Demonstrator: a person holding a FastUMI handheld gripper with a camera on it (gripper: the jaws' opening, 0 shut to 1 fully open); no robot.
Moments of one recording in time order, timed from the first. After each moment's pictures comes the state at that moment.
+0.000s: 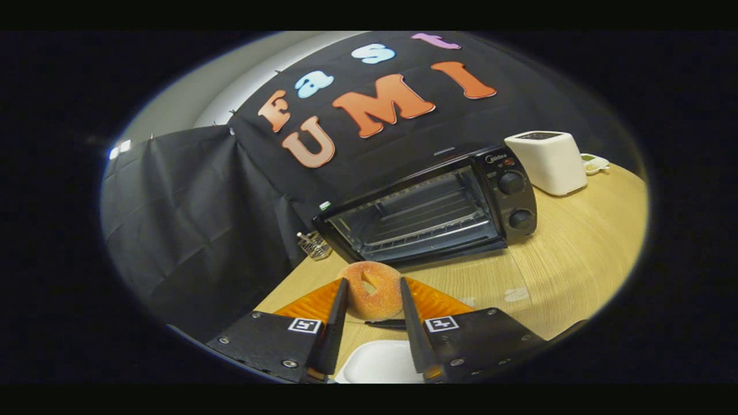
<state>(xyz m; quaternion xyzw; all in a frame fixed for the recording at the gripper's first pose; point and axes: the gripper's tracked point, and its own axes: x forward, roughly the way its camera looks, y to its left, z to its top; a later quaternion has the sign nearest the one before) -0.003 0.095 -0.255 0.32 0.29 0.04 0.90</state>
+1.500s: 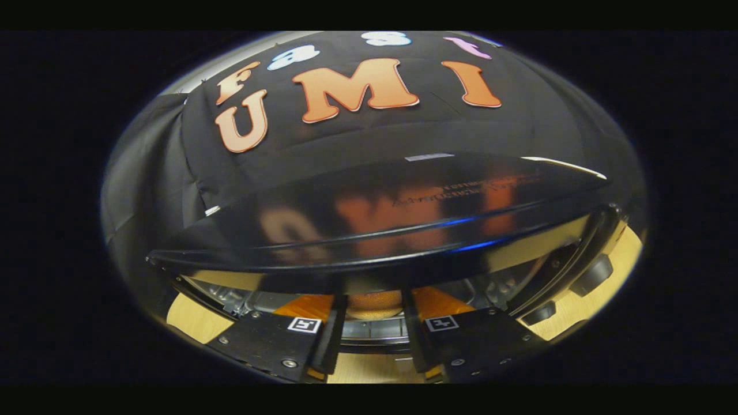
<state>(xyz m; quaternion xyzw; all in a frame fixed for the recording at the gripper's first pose) 0.166 0.033 -0.358 0.17 0.34 -0.09 0.92</state>
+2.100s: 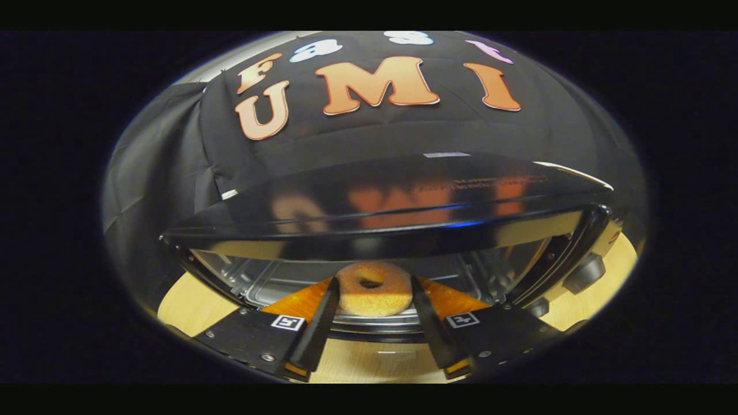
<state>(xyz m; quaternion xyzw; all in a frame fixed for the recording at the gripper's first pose) 0.144 0.047 -0.352 0.13 0.36 -0.05 0.92</state>
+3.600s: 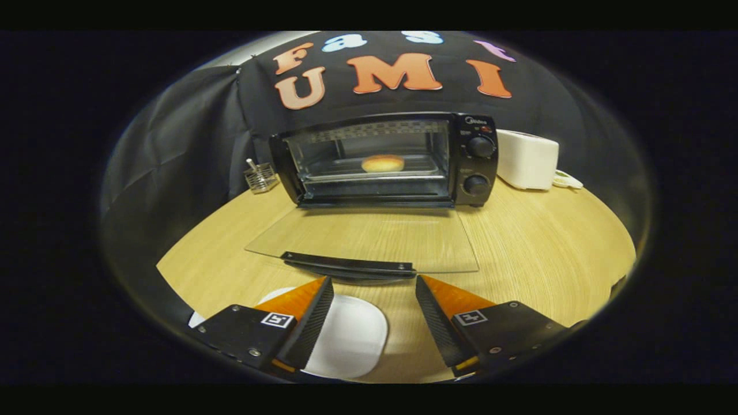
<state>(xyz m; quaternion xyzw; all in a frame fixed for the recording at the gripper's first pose) -0.091 0.078 -0.343 0.12 0.43 0.00 0.89</state>
